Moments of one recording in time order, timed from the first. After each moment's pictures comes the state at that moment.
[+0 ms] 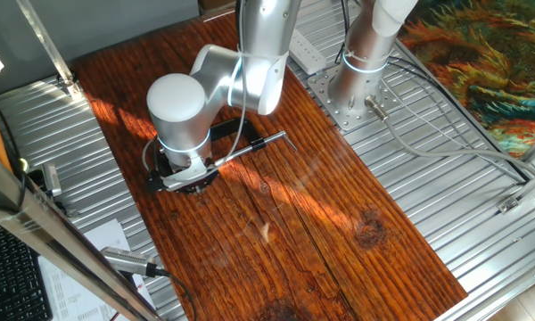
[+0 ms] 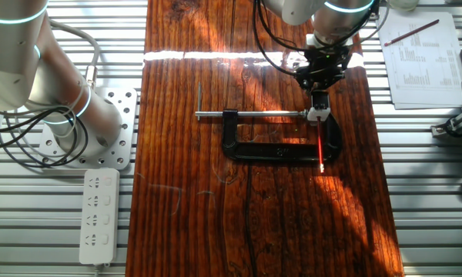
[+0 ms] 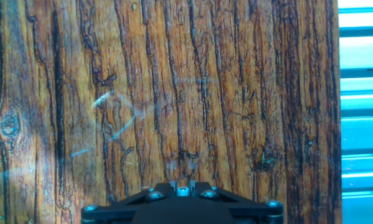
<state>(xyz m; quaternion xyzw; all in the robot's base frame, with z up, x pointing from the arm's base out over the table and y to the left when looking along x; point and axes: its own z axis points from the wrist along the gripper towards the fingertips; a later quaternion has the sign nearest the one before) 0.567 0.092 0.021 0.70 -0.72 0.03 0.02</state>
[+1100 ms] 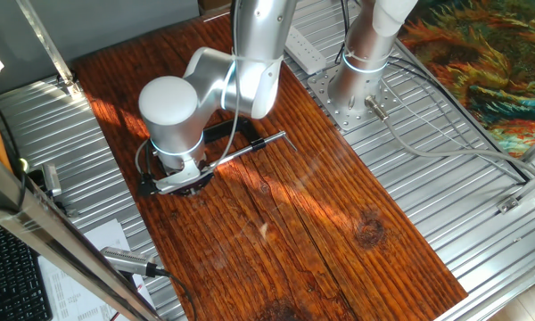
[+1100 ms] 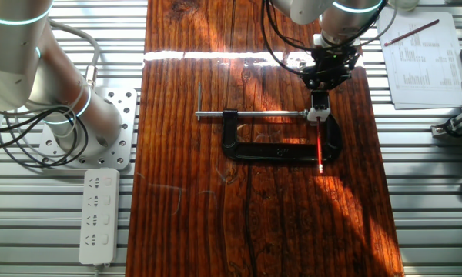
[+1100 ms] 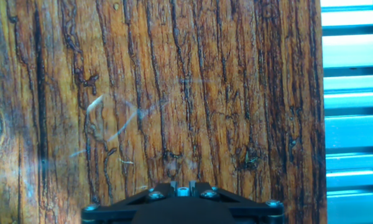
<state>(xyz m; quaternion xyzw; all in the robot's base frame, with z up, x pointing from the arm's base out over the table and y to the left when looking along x) 0.581 0.092 0.022 0.69 -0.72 0.04 0.02</state>
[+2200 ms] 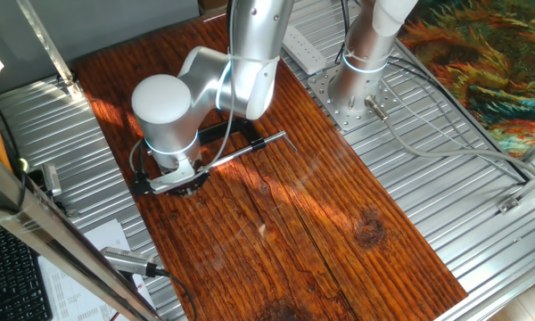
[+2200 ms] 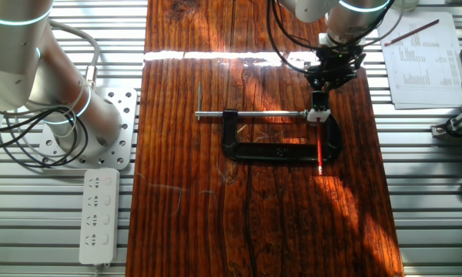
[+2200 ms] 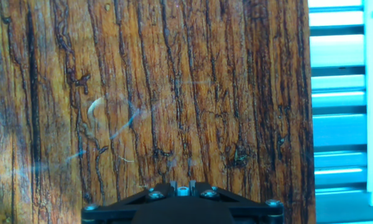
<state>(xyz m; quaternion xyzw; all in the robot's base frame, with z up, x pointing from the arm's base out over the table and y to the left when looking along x) 0.589 0.090 0.029 0.69 -0.72 0.03 0.02</state>
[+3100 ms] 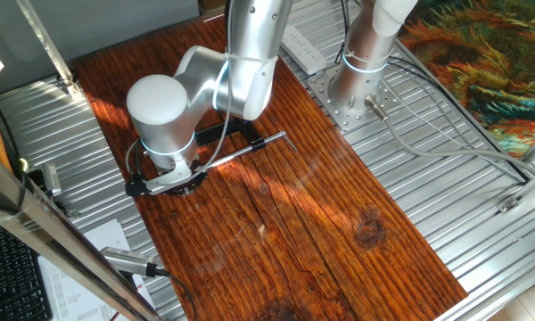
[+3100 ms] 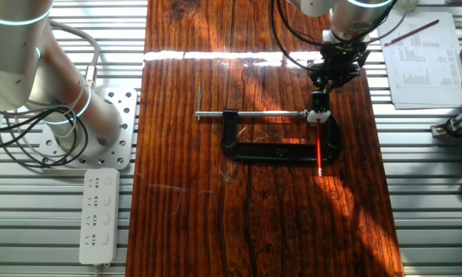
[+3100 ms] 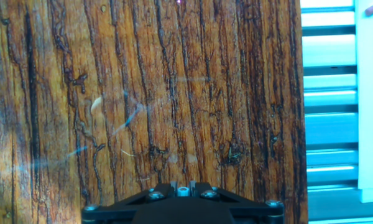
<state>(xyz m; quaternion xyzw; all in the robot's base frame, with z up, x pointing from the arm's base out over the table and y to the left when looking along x) 0.594 0.090 0.036 0.69 -0.72 0.04 0.03</state>
